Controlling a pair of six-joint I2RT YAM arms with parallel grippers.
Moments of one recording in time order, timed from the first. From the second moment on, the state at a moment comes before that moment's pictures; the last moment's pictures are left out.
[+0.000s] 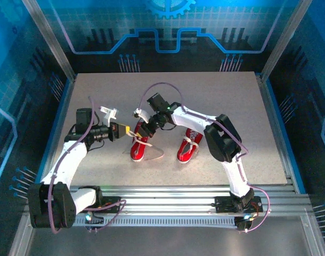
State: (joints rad) left arm 0.08 1.13 0.72 -0.38 0.89 0.01; right arm 0.73 2.15 1.66 -0.51 -0.68 -0.17
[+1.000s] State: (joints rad) left arm 0.14 1.08 0.69 -0.47 0.68 0.03; right arm 0.72 1.96 1.36 -0.11 -0.60 -0.01
